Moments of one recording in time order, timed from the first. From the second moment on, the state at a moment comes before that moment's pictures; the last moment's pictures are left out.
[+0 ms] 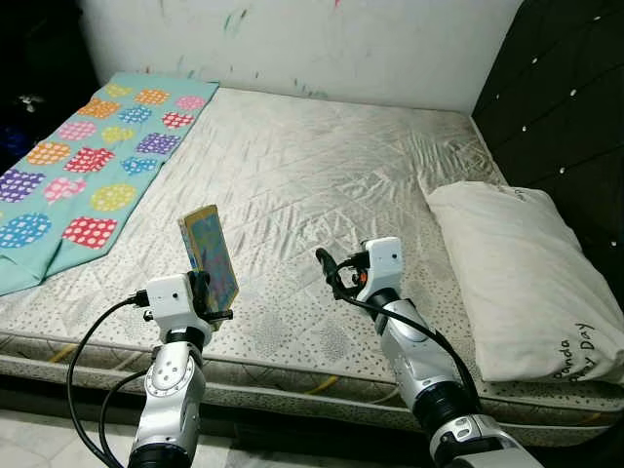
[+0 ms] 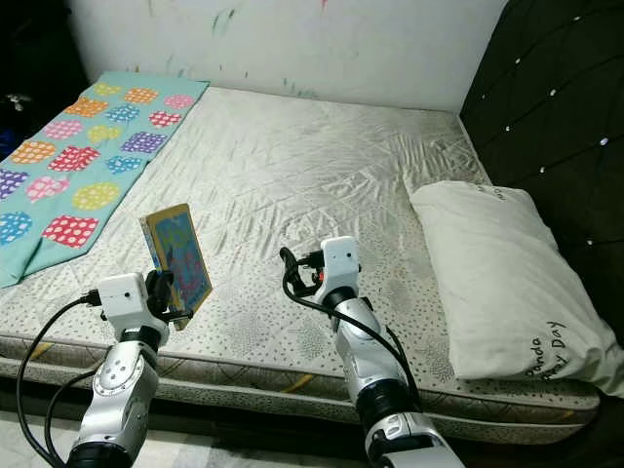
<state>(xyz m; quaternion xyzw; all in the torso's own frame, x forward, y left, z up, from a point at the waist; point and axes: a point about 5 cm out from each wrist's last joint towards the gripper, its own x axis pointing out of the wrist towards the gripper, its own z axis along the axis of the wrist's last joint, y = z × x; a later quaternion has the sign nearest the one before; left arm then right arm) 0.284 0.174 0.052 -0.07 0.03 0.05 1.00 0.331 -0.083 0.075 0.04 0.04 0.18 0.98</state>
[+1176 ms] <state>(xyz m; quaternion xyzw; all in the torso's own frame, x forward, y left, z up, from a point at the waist) 0.288 0.168 0.053 -0.07 0.04 0.02 1.00 0.326 -0.094 0.067 0.06 0.05 0.15 0.99</state>
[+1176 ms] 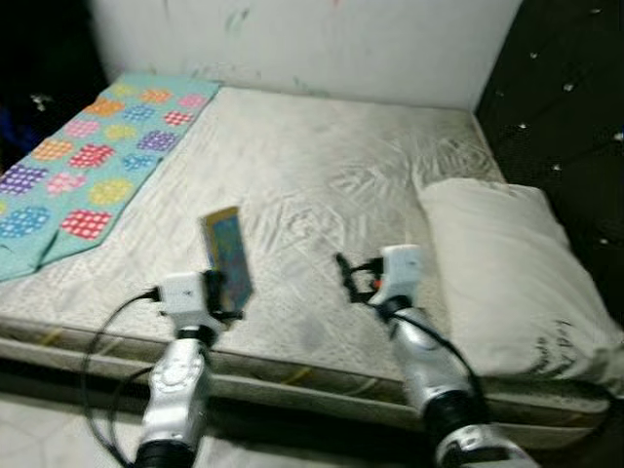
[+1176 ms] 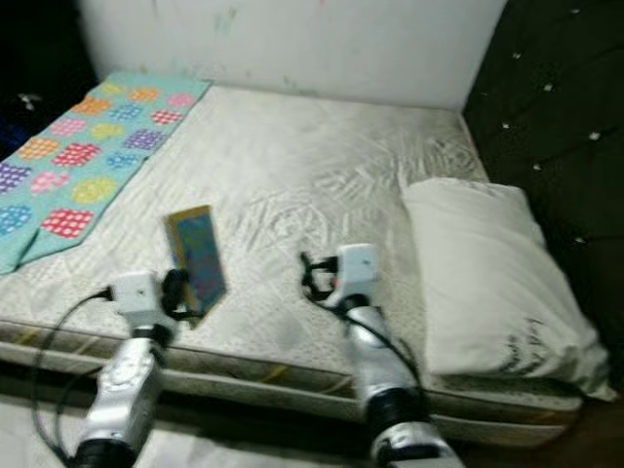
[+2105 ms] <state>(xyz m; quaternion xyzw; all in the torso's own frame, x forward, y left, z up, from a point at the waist) 0.288 0.161 0.053 -0.08 0.04 0.00 1.00 0.326 -0.104 0.066 0.05 0.05 0.13 0.99</state>
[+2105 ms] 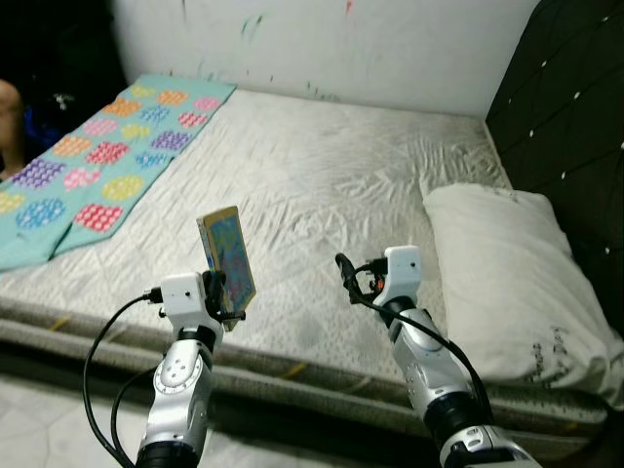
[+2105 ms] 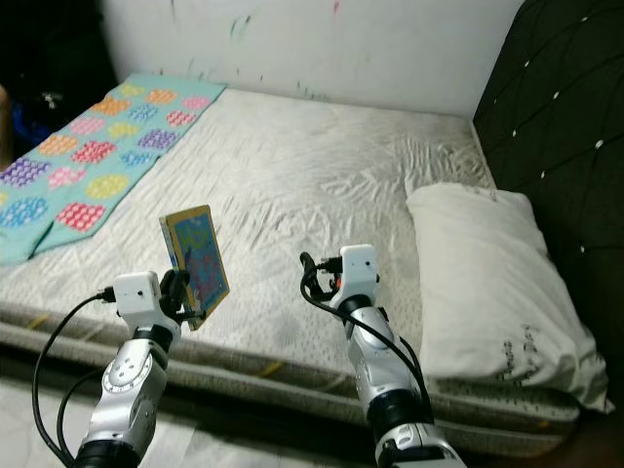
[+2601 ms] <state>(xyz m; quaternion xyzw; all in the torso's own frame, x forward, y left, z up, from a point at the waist) 0.288 0.161 0.054 -0.08 0.04 0.00 1.00 0.327 -0.105 0.067 0.05 0.05 0.13 0.99</state>
